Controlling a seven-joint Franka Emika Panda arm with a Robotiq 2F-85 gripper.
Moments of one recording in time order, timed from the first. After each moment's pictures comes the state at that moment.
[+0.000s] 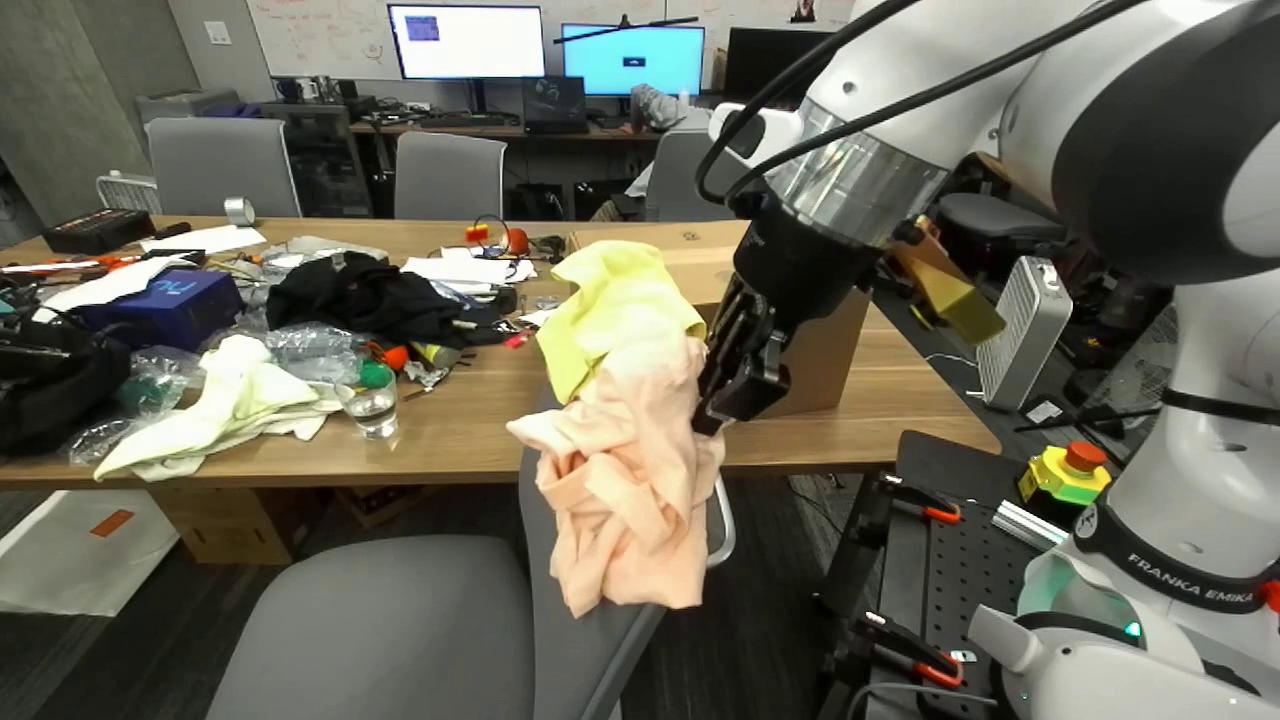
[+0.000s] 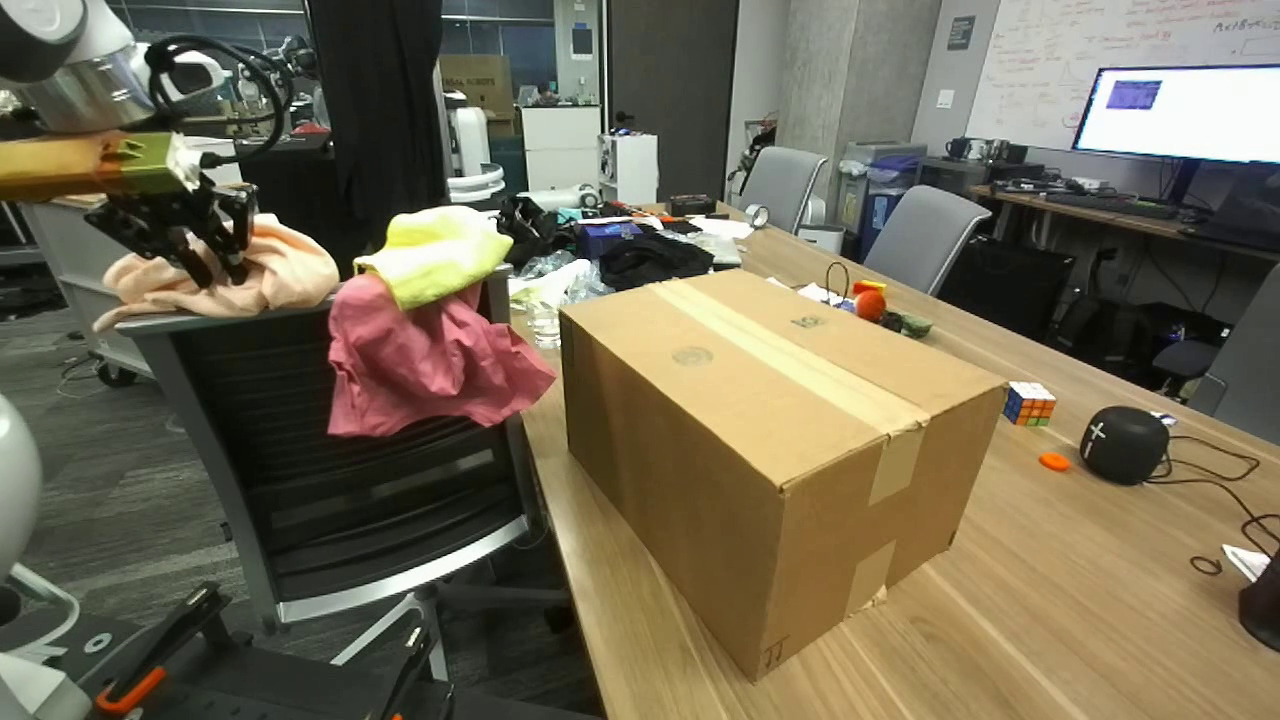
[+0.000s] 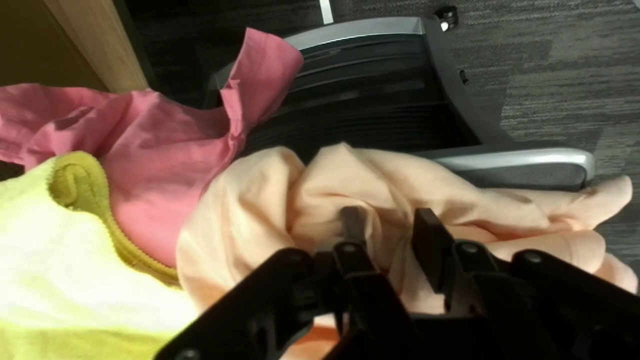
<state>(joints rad) 0.27 -0.53 0.25 -2.73 0.04 2.56 0.02</state>
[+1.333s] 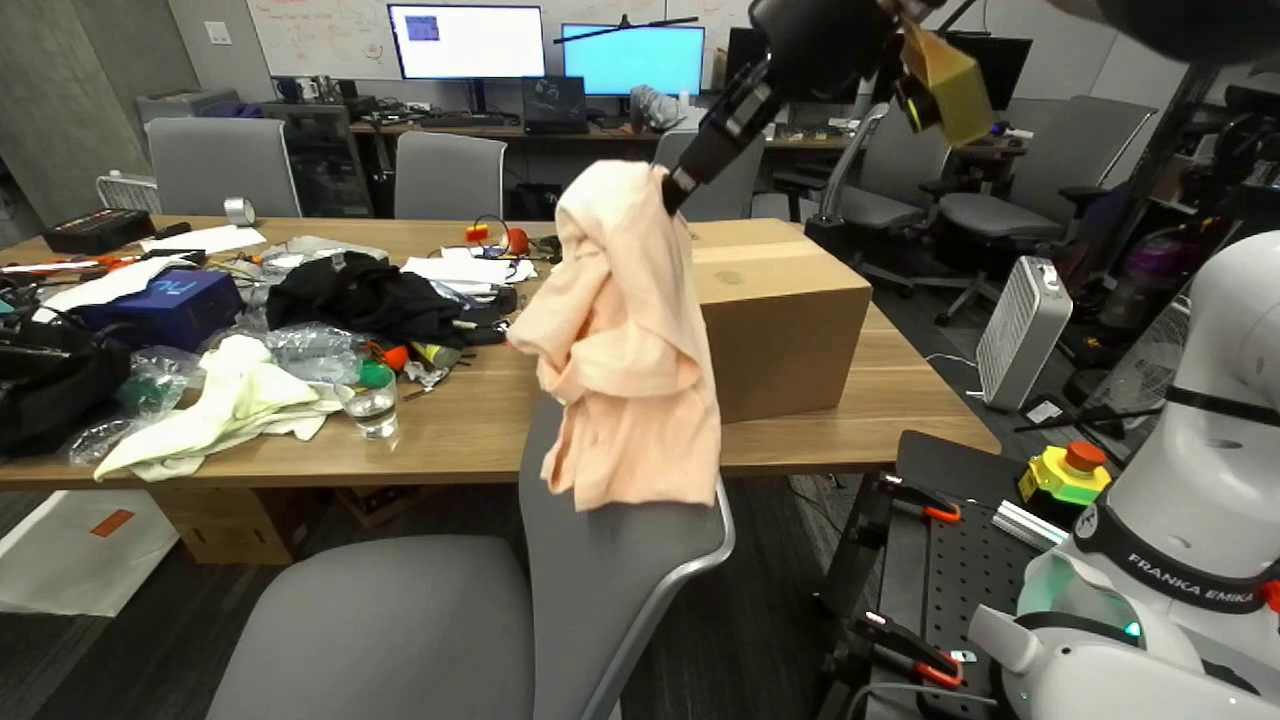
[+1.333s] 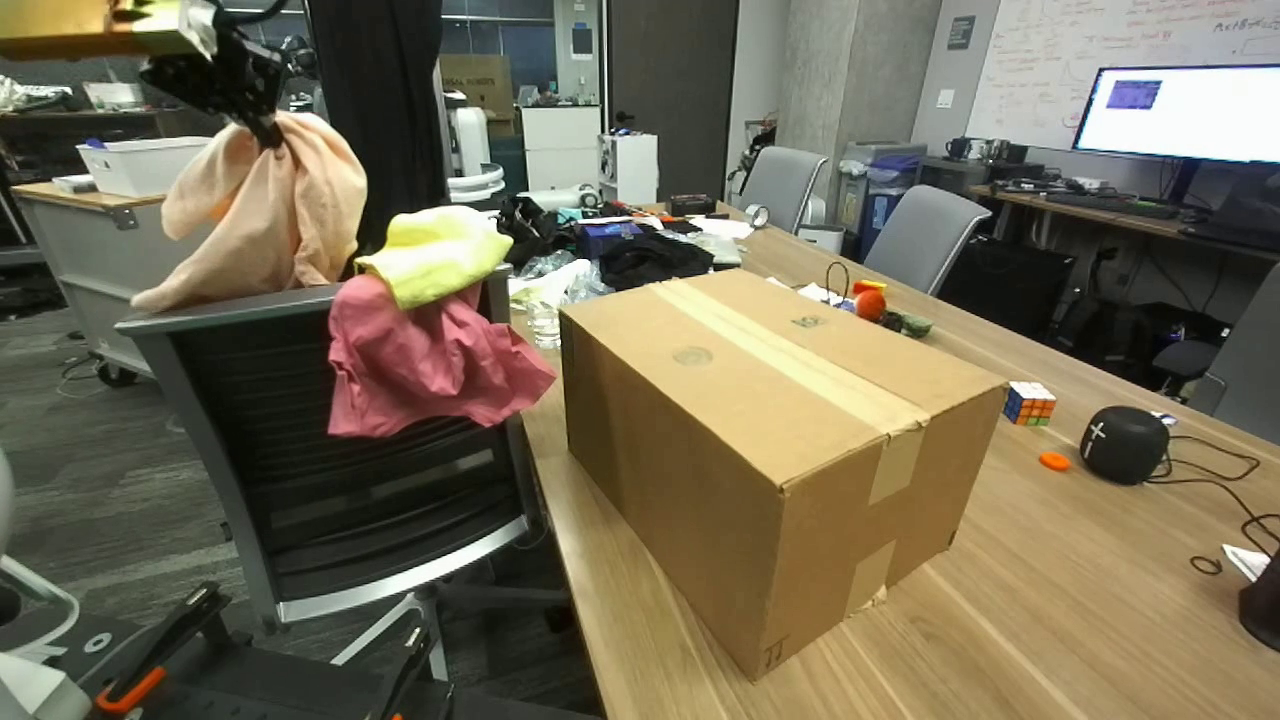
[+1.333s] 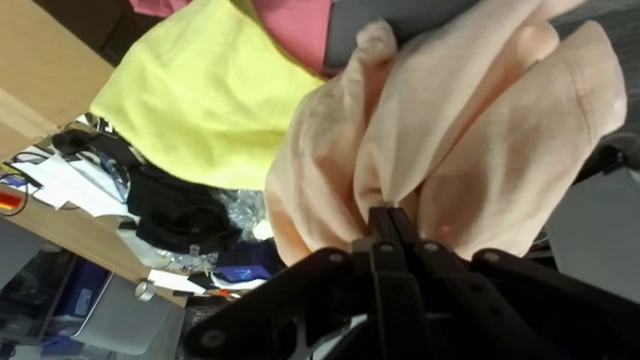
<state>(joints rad) 0.14 -0.69 0.20 -2.63 0.00 2.60 0.09</state>
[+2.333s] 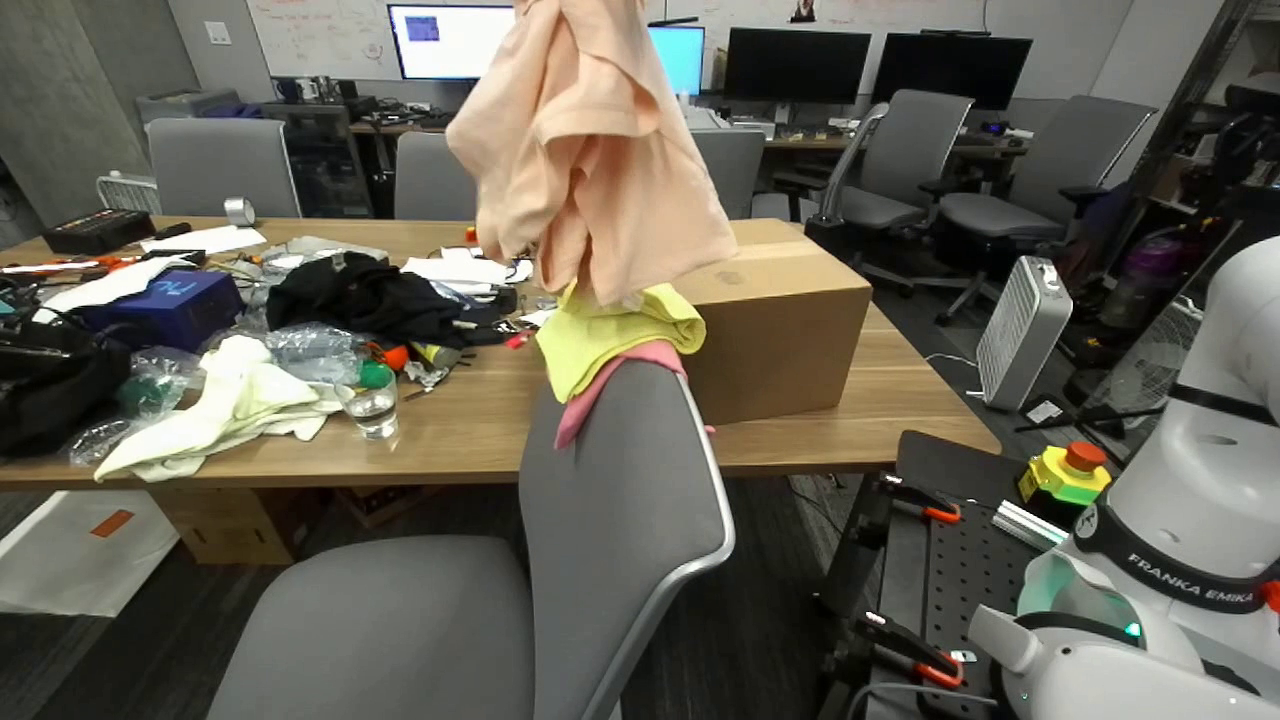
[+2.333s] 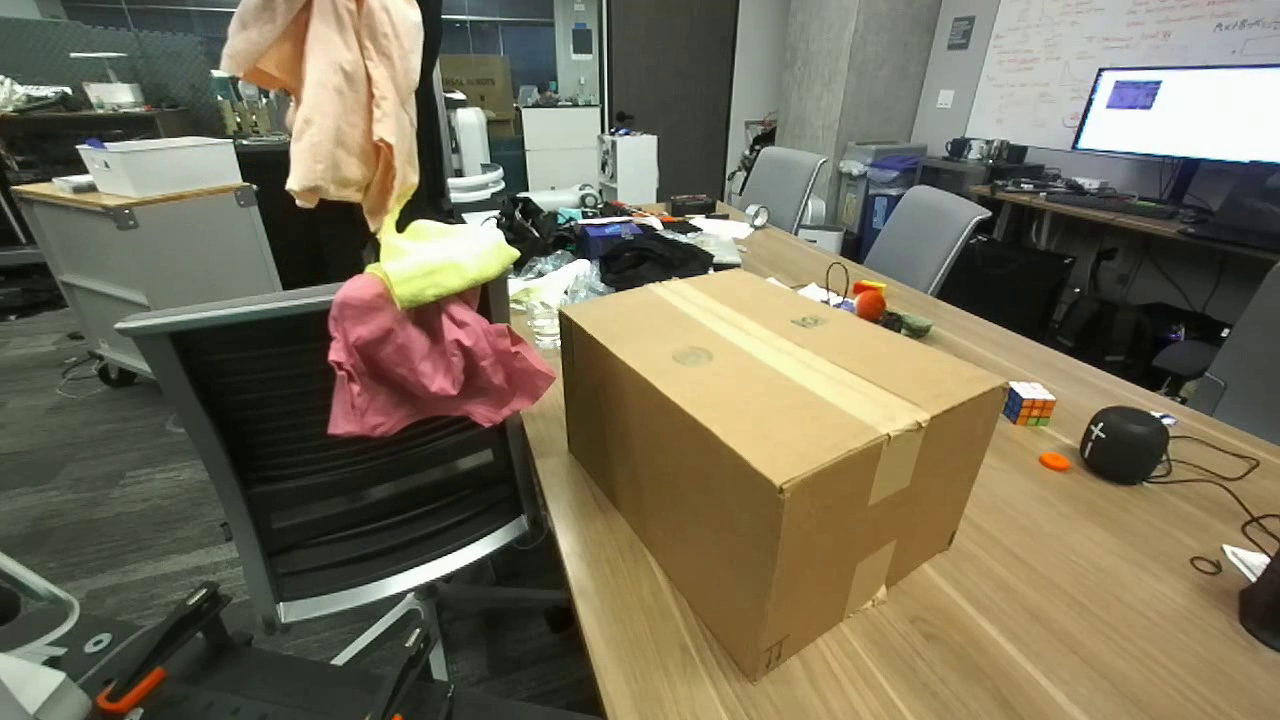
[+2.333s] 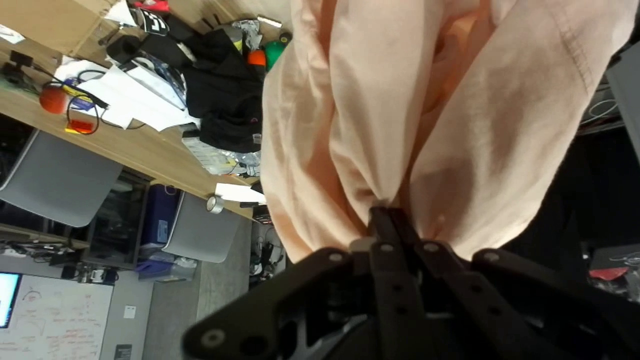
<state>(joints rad) 0.00 -0.60 0.18 -2.30 -0.02 2.56 0.14</state>
